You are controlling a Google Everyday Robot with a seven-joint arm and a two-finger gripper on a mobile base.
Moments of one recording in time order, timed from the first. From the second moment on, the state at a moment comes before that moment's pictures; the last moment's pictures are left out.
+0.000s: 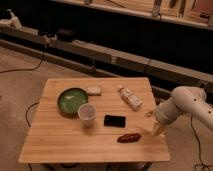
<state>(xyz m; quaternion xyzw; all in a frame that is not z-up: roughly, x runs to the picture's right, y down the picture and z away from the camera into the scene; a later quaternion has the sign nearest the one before) 0.245 0.196 0.739 -0.32 -0.17 0.05 0.93</state>
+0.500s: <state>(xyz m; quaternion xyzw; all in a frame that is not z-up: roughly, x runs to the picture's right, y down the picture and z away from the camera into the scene) 0.223 0.205 0.786 -0.32 -0.17 0.00 0.93</state>
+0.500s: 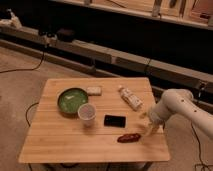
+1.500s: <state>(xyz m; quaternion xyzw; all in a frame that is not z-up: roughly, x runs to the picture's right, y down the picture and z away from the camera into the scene) 0.173 0.246 0.787 -0.35 -0.18 -0.06 0.92</state>
